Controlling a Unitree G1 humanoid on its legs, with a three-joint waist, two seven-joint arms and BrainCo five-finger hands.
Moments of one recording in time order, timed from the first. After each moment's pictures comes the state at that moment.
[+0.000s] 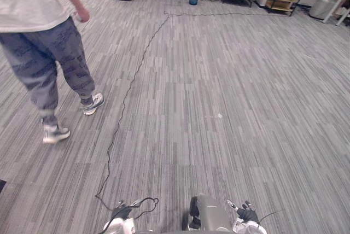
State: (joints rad) left arm 0.02 -0.02 0.29 1.04 -0.04 -0.10 0.04; right arm 0.11 0.01 -0.38 0.94 0.16 -0.09 -0.11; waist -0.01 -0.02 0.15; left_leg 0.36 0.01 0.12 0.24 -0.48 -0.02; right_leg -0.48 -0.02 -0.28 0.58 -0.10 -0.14
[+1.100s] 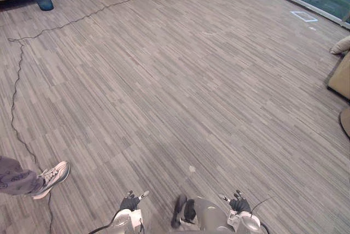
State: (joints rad) left arm 0.00 0.00 0.23 1.05 -0.06 -0.11 0.04; right arm 0.07 0.02 -0.27 0.93 0.12 -0.10 -0.08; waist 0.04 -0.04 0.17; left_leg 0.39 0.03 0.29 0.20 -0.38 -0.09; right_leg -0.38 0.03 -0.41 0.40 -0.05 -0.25
